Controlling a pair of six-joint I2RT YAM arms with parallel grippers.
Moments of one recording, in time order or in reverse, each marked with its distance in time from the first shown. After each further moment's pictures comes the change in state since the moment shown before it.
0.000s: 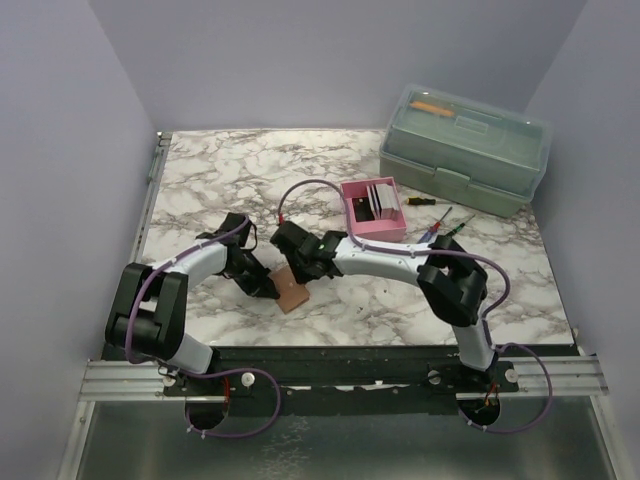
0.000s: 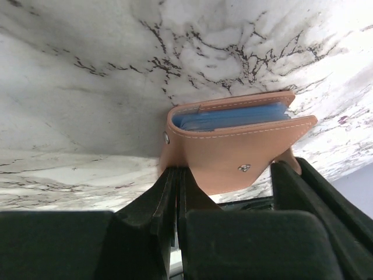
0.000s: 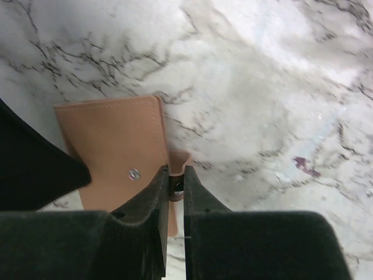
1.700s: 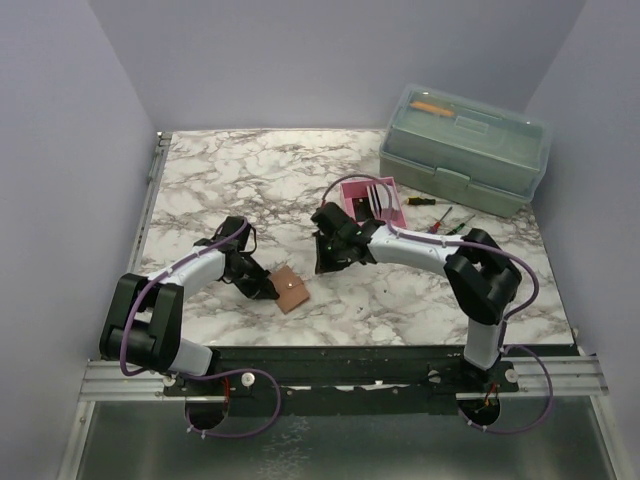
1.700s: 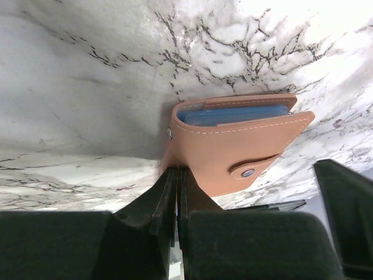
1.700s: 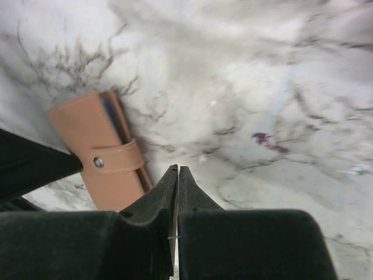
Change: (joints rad) left arm -0.013 -0.066 -0.042 0.031 -0.035 -0.041; right arm -0.160 -0.159 -0.241 0.136 -0.302 0.162
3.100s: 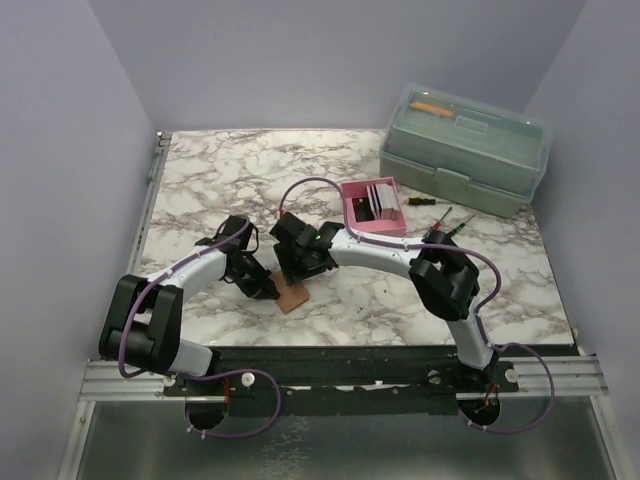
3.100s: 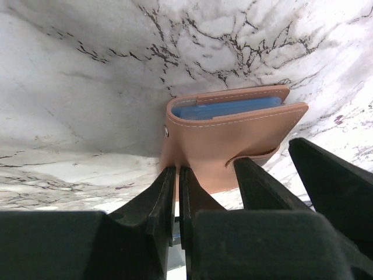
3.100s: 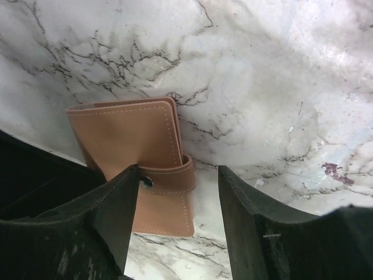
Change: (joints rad) left arm -0.013 -0.011 0.013 -0.009 -0.018 0.006; right arm 0.098 0.197 0.286 -0.187 0.108 -0.093
